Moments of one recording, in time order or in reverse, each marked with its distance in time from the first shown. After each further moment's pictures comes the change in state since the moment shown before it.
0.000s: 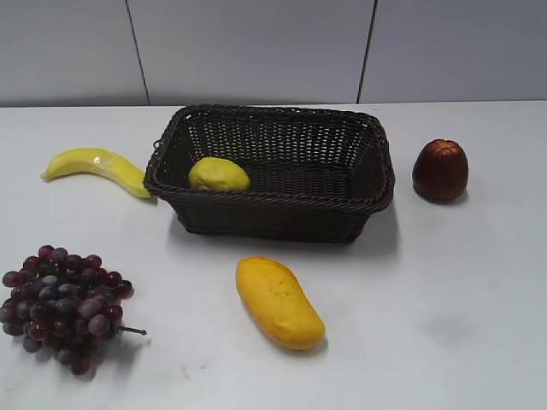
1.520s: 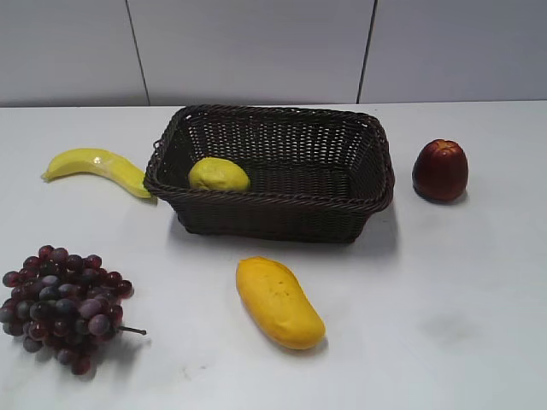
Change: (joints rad) left arm 0.000 0.000 0.000 0.000 0.000 0.000; right arm 0.345 0.227 0.000 -0.004 0.007 -0.002
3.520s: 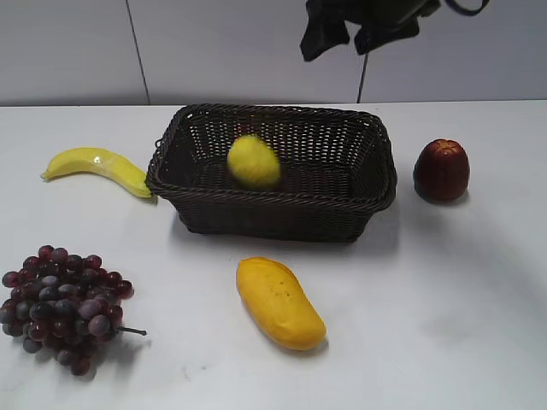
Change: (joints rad) left arm 0.000 0.000 0.000 0.000 0.000 0.000; right arm 0.000 1.687 -1.167 0.347 -0.314 -0.148
